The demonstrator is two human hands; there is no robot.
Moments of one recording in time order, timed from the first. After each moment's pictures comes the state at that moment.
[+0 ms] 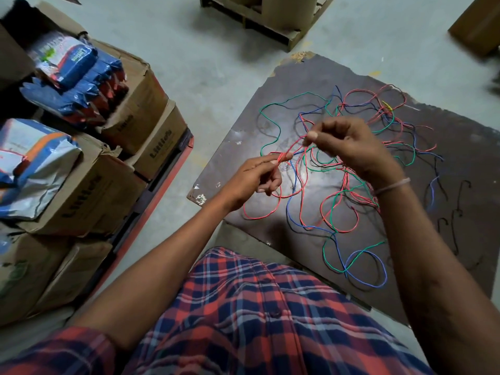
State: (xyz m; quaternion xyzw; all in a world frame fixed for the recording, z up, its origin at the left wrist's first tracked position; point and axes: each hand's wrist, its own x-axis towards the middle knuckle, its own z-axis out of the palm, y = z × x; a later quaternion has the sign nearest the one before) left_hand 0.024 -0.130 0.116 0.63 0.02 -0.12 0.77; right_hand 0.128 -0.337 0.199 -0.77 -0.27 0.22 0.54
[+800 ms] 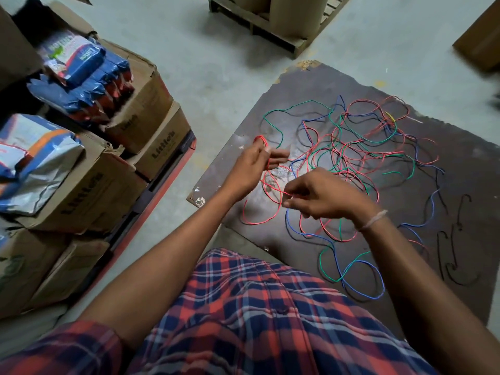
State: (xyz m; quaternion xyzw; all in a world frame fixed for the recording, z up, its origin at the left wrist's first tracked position) left_hand 0.053 -0.127 0.109 0.70 0.07 -0.03 0.71; right_hand 0.083 -0.320 0.185 -0.83 -0.41 0.32 0.21
